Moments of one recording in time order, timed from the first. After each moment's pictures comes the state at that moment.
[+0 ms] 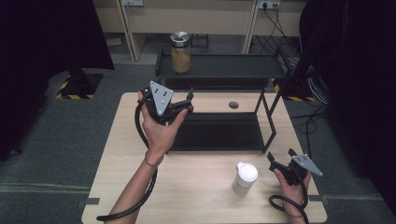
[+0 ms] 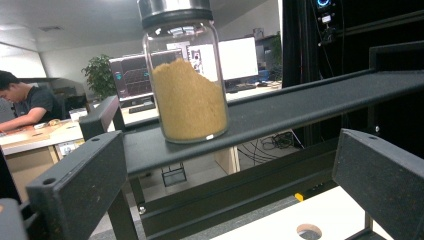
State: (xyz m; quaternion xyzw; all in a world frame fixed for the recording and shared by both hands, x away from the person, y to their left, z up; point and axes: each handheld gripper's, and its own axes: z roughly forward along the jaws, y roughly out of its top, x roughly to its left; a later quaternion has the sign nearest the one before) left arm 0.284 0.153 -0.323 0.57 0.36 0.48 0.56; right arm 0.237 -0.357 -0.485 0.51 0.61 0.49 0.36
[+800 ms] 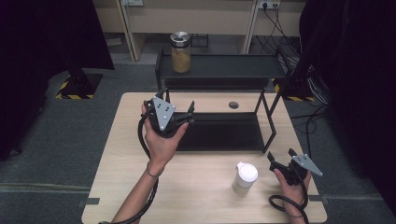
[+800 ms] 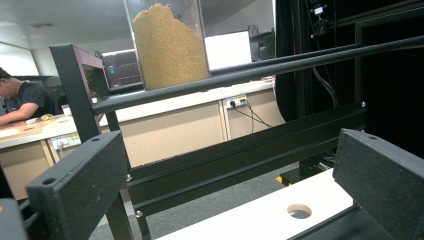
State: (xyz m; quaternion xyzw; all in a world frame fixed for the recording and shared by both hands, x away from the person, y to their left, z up) left arm 0.274 0.154 -0.356 0.58 0.36 0.47 0.57; right arm 0.237 -0.357 -0.485 0.51 0.61 0.49 0.36
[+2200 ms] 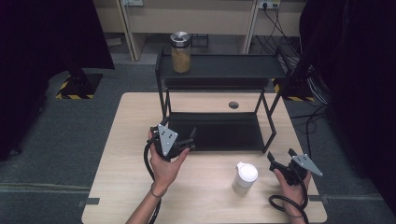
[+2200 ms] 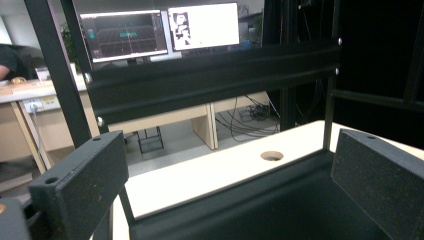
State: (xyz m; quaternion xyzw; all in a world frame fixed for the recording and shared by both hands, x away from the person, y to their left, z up) left arm 0.256 0.154 -0.432 0.60 0.38 0.42 0.57; right arm 0.237 -0.357 -0.485 0.51 0.61 0.49 0.36
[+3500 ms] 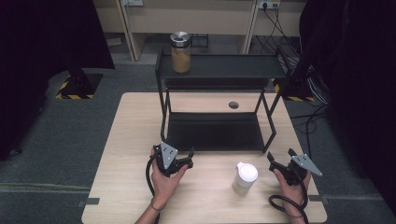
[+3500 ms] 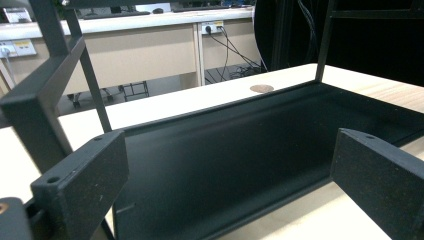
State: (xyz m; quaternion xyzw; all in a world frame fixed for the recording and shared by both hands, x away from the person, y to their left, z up) left arm 0.247 0.165 -0.487 0.64 0.41 0.37 0.54; right arm 0.237 -0.356 -0.485 0.50 0.61 0.49 0.36
